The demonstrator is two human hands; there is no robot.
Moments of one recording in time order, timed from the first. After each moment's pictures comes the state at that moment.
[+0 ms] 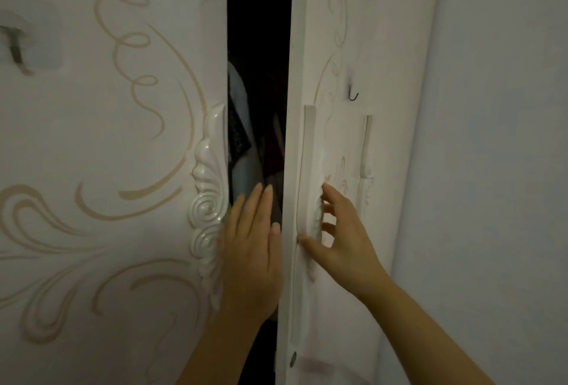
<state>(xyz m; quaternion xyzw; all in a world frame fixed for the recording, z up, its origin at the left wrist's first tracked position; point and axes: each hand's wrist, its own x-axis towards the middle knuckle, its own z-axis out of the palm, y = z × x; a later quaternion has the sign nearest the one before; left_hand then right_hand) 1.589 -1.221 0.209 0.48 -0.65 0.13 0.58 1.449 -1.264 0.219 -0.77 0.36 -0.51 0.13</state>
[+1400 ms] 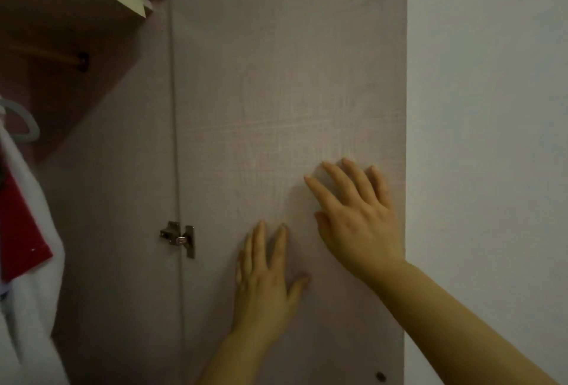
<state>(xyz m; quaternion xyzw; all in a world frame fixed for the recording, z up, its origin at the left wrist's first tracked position) 1.309 -1.426 0.209 0.43 -0.78 0.09 0.44 1.166 -1.357 0.303 -0.58 0.51 -0.34 -0.54</state>
